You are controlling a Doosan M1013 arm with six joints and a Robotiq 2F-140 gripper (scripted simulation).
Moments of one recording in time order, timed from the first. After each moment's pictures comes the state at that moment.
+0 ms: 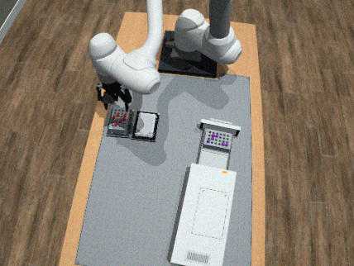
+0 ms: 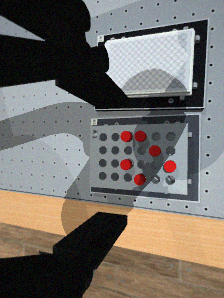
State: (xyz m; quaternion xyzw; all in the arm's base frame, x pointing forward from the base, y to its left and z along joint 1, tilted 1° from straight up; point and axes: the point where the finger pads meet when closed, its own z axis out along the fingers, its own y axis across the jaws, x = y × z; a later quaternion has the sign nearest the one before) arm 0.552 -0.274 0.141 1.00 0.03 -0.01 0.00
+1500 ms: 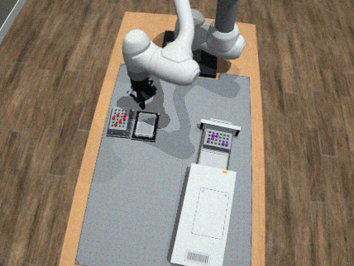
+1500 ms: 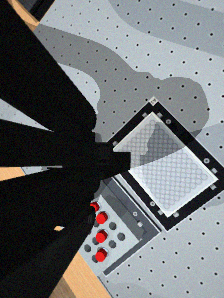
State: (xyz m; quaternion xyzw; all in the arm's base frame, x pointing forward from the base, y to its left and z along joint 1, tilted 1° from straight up) arm 0.526 -0.158 0.148 0.91 0.41 -0.01 0.00
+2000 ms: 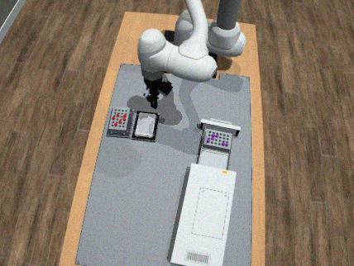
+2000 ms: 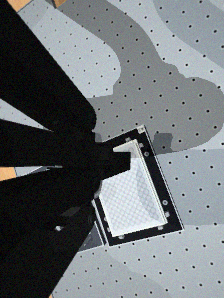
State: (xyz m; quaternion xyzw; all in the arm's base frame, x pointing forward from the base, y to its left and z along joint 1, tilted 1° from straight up) arm 0.514 -0.104 0.147 0.82 0.57 -0.01 0.00
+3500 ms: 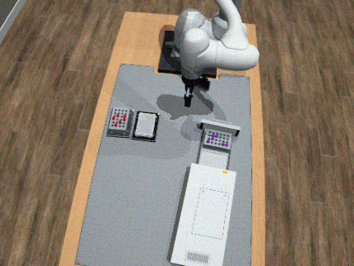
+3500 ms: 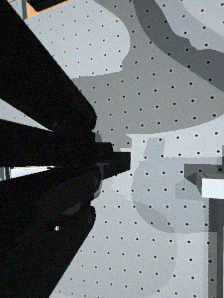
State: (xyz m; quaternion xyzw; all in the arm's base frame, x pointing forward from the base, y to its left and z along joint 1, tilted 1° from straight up) arm 0.480 0.049 0.143 0.73 0.68 0.00 0.00
